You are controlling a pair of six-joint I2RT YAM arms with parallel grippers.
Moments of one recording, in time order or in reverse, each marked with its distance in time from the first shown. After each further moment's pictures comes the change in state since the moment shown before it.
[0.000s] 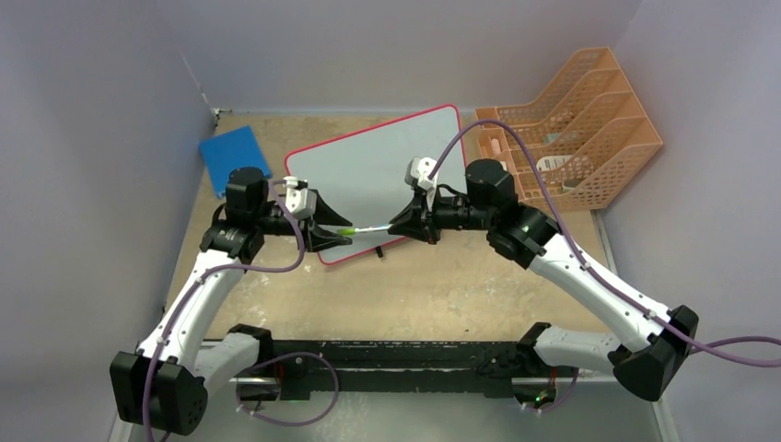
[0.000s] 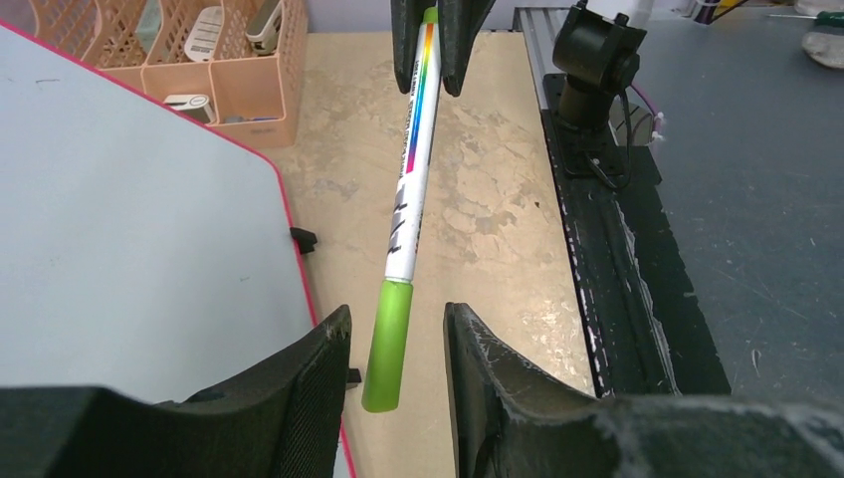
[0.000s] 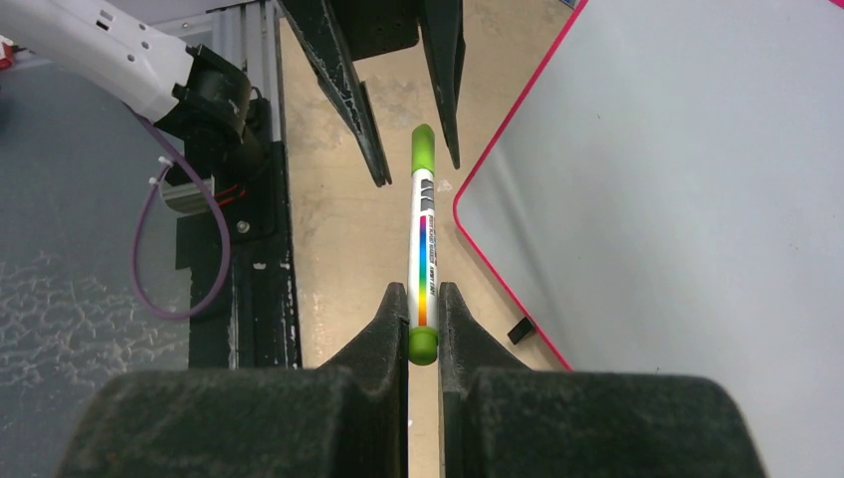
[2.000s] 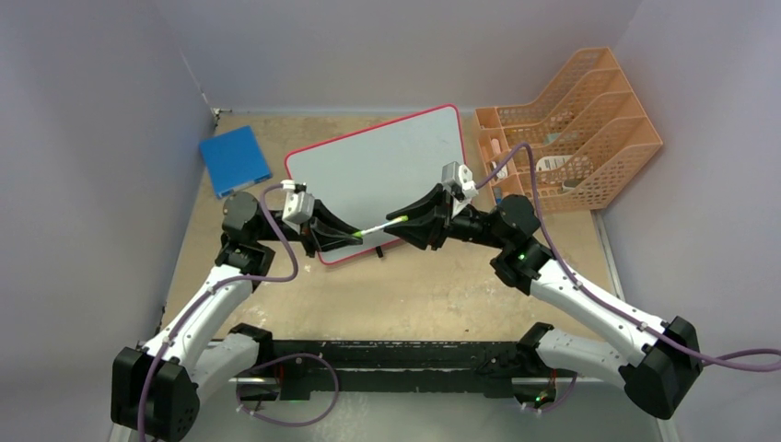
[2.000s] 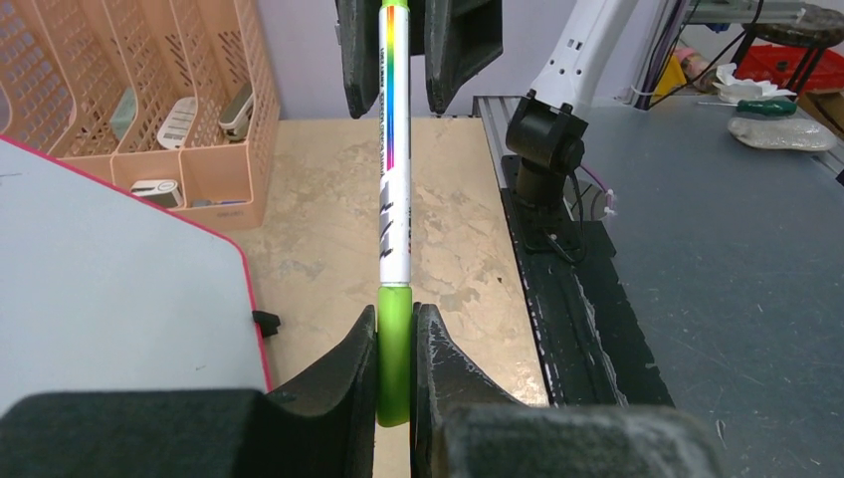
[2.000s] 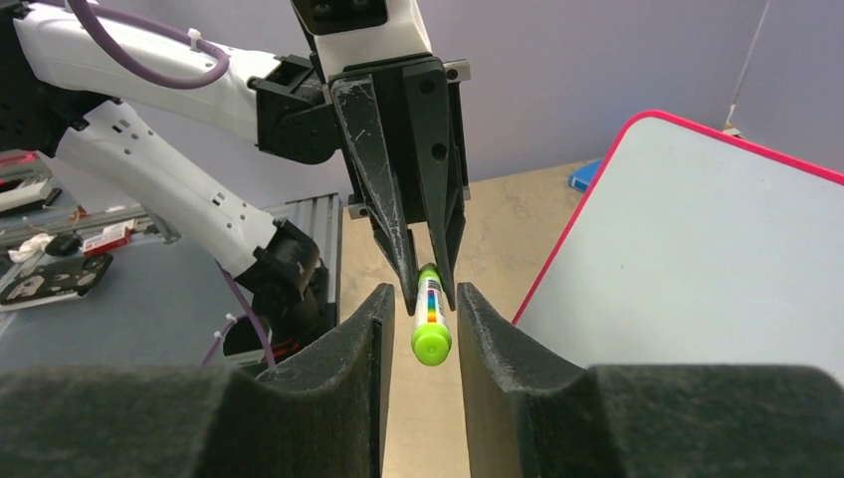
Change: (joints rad) left arm -0.094 -0.034 -0.217 0.784 -0.007 -0.623; right arm -0.013 -0.121 -0.359 0.782 -0.056 0.383
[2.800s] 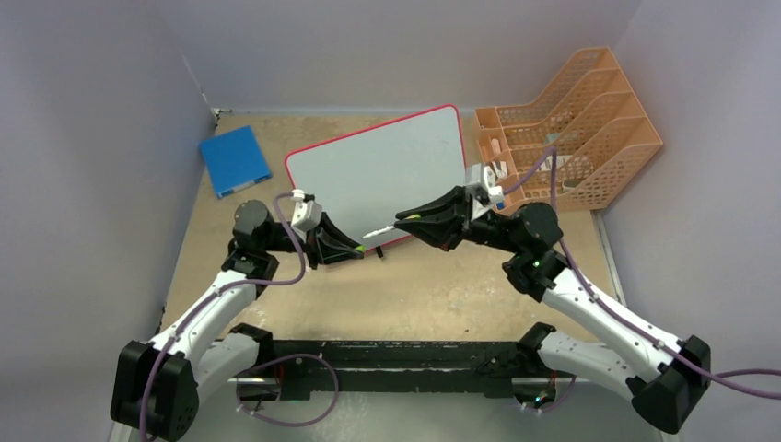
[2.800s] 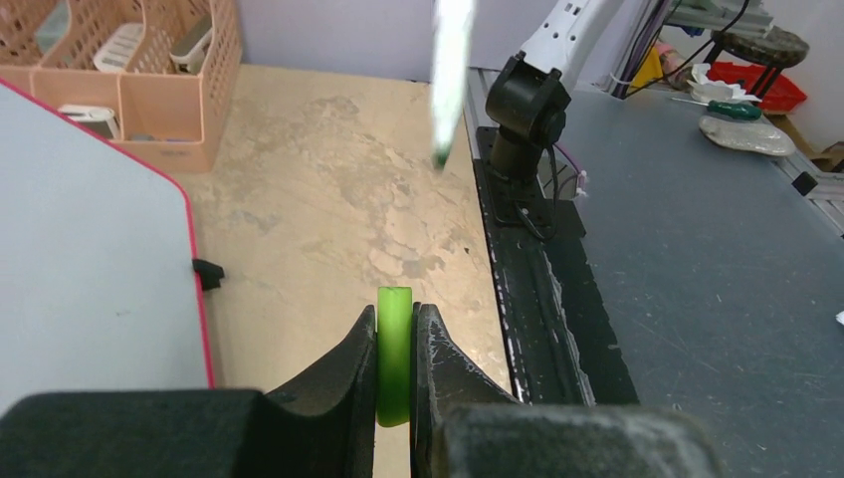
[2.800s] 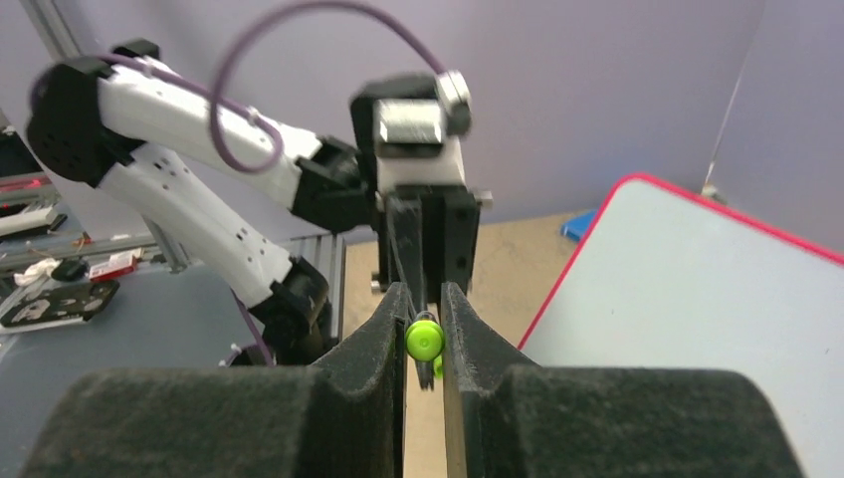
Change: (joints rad) left arm -0.012 0.006 -0.093 -0.003 -0.002 -0.002; right arm -0.006 -0.072 -0.002 0.030 0.002 0.030
